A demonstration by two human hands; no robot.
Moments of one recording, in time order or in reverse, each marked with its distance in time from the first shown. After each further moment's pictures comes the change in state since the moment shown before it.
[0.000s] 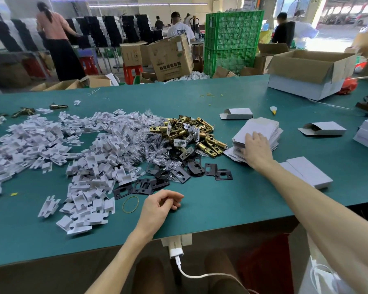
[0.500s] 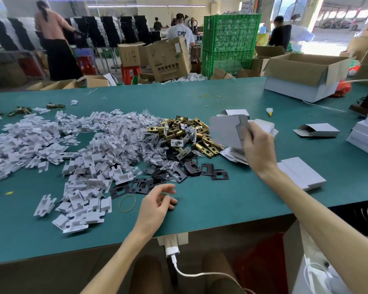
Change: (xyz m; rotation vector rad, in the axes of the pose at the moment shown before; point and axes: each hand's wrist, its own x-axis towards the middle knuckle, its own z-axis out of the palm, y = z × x) left_hand -0.004 0.007 0.007 0.017 0.078 0.083; right_hand -0.056 -0.017 -0.043 0.786 0.499 -0.153
